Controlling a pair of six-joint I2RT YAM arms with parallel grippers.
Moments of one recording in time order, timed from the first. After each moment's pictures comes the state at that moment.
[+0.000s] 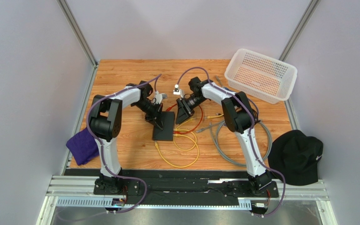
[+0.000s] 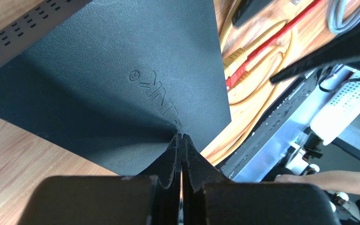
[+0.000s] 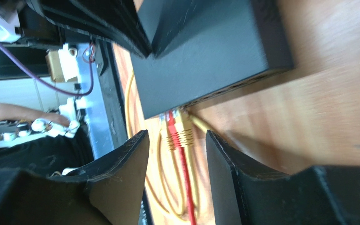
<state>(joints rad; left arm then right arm) -0.27 2.00 1.35 -0.90 0.71 0.10 0.49 2.42 1.89 -0.93 -1.09 -0.24</state>
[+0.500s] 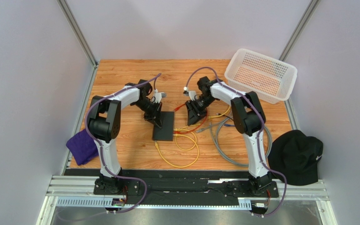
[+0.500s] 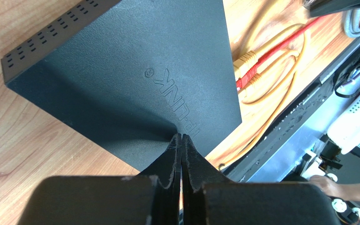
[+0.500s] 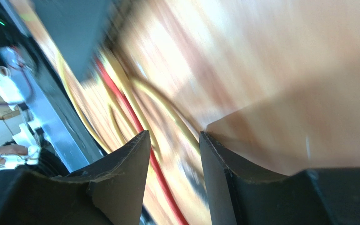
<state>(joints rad) -0.27 1.98 1.35 -0.89 0.65 0.11 0.44 2.28 1.74 -0.91 -0.77 -0.18</state>
